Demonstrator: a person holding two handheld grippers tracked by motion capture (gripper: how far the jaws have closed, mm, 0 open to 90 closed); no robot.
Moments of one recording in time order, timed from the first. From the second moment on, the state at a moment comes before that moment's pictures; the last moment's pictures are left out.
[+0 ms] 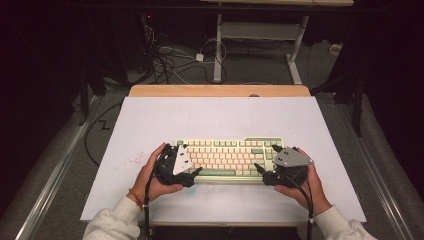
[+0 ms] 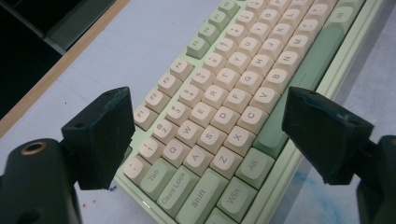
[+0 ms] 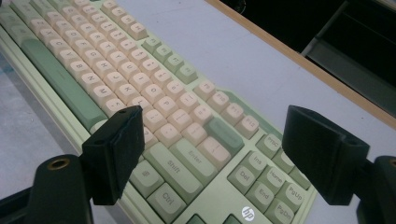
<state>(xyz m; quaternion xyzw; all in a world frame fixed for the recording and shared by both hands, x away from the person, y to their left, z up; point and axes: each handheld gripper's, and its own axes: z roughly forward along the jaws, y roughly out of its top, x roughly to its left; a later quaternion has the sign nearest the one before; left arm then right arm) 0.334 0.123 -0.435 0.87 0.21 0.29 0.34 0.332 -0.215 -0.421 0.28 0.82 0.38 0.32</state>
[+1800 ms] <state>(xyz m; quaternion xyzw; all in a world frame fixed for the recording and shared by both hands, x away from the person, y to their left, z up) 0.316 0.167 -0.448 0.86 0.24 0.30 0.34 0.314 -0.261 -0.425 0.30 0.81 0.36 0.35</state>
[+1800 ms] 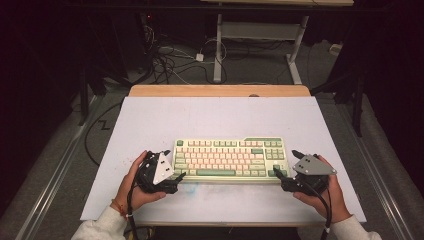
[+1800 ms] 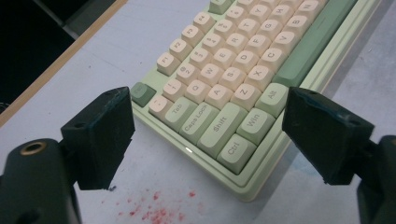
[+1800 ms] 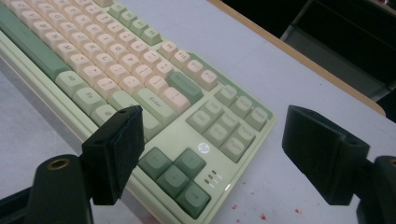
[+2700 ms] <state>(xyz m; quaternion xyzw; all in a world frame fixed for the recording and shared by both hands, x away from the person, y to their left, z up) 0.310 0.195 -0.465 0.86 0.28 0.29 0.31 0.304 -0.292 -0.436 0.35 0.80 0.35 0.35</state>
